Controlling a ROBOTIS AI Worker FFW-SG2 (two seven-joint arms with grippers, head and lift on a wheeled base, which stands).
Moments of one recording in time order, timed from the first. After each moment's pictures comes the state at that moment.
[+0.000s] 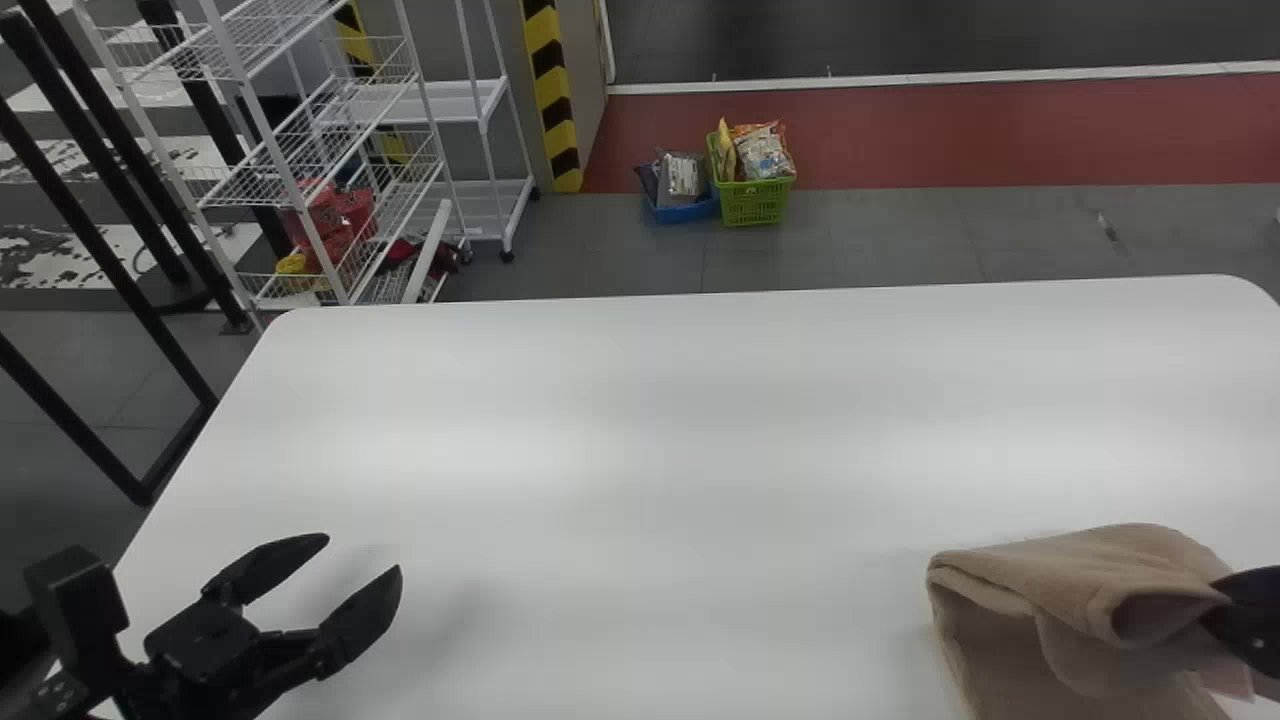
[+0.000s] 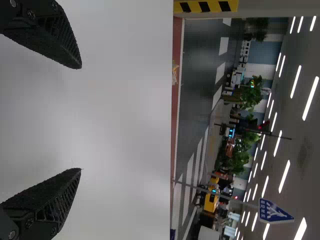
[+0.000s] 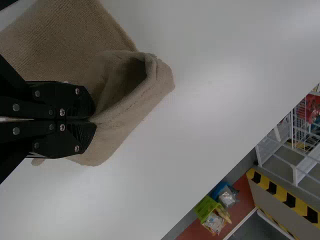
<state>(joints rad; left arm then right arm) 0.36 0.00 0.59 -1.89 0.05 0.32 -0.98 0.46 -0.25 -0.12 -2.59 0.90 0.77 1.36</state>
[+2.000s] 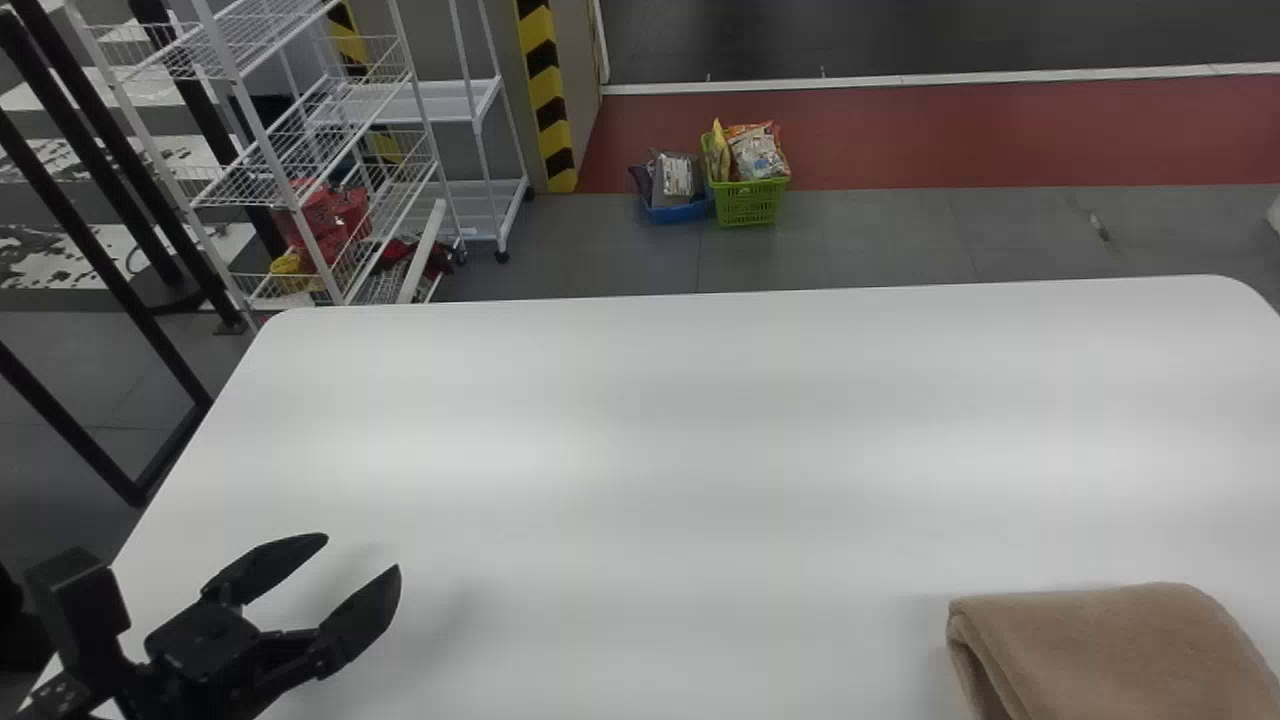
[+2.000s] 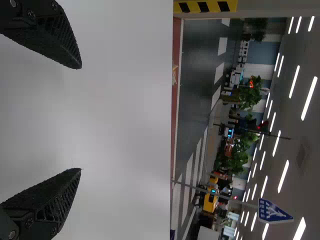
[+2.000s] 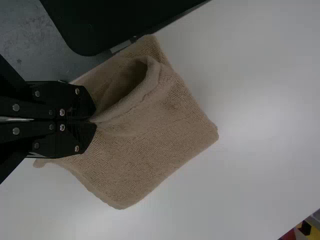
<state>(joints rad) 0.35 0.00 0.59 -1.86 0.04 0.30 -0.97 0.71 -0.28 -0.13 -2.61 1.01 0.65 1.36</state>
